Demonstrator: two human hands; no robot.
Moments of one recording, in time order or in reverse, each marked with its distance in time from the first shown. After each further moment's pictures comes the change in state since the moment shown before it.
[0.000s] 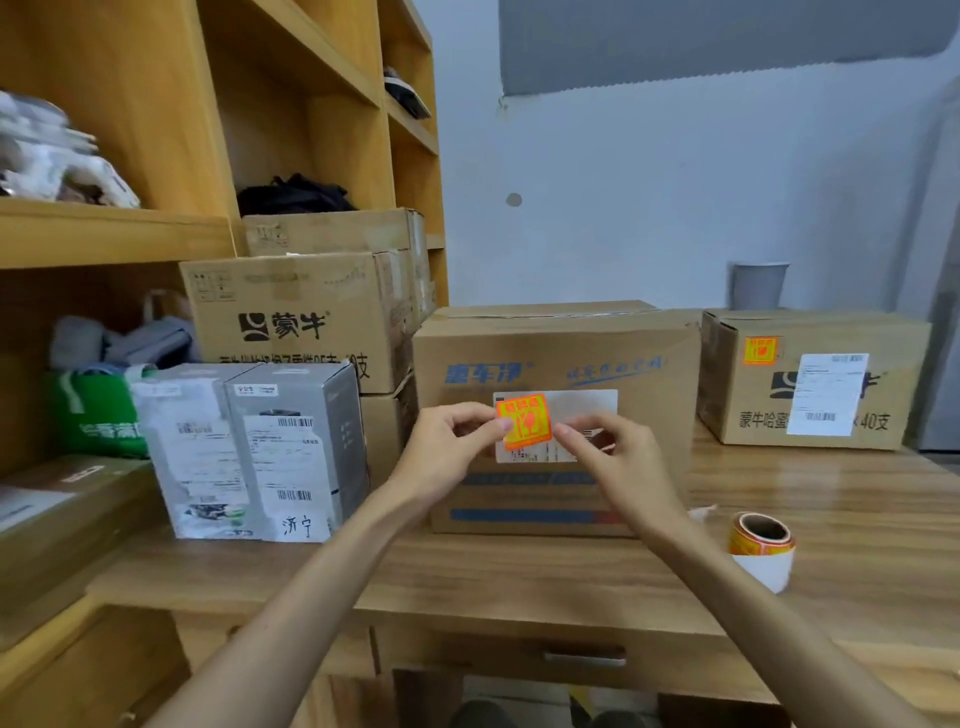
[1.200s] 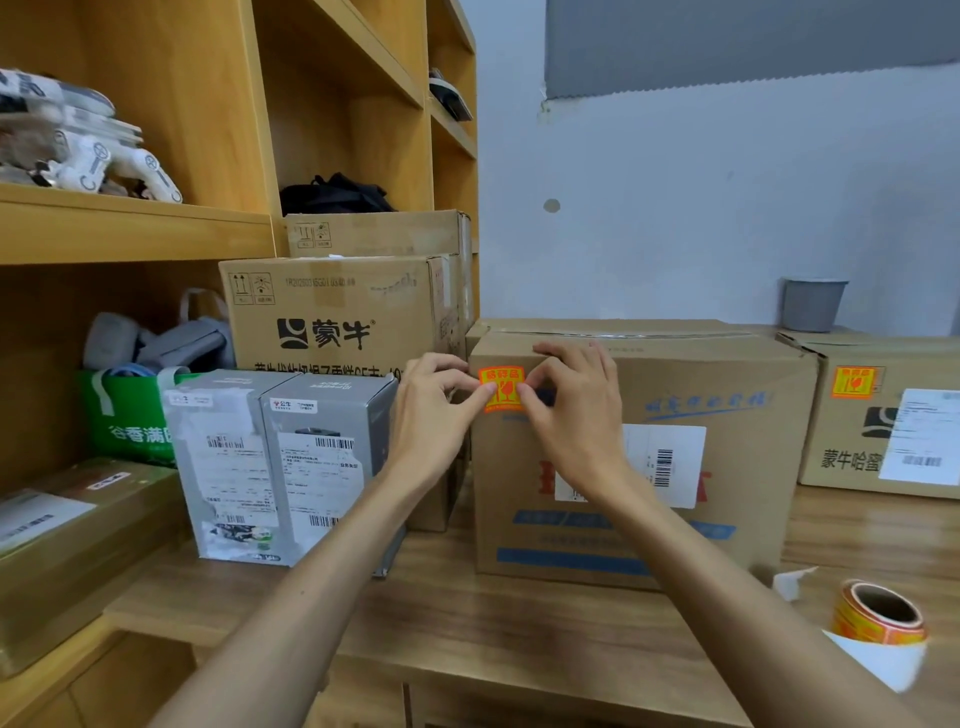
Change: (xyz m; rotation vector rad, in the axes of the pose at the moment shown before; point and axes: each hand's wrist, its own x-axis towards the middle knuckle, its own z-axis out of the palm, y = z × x) left_hand 0.070 -0.036 -0.069 0.473 0.386 0.203; right_hand 0.099 -0.015 0.113 -0.444 0.203 -0.458
